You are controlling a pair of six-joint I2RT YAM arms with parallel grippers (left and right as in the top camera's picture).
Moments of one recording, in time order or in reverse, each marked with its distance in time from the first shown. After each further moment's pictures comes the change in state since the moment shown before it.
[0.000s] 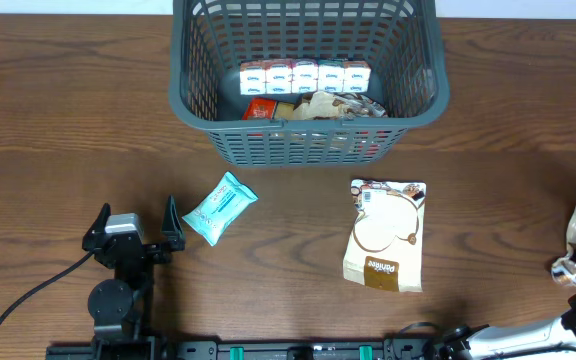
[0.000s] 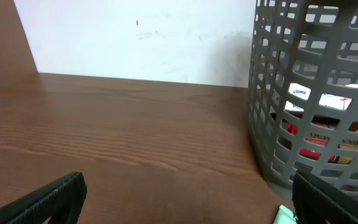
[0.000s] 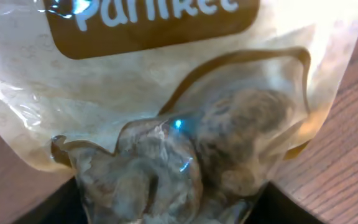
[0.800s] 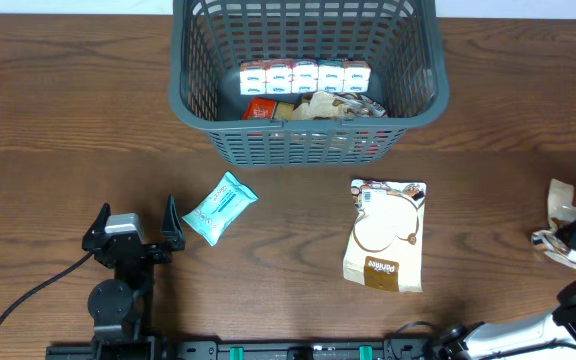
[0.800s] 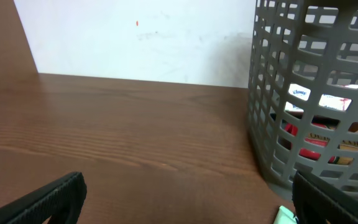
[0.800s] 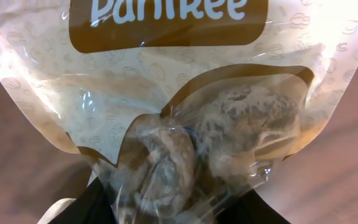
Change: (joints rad) left arm 0.000 0.000 0.000 0.001 0.000 0.000; right arm 0.148 -0.017 0.000 -0.005 -0.072 0.043
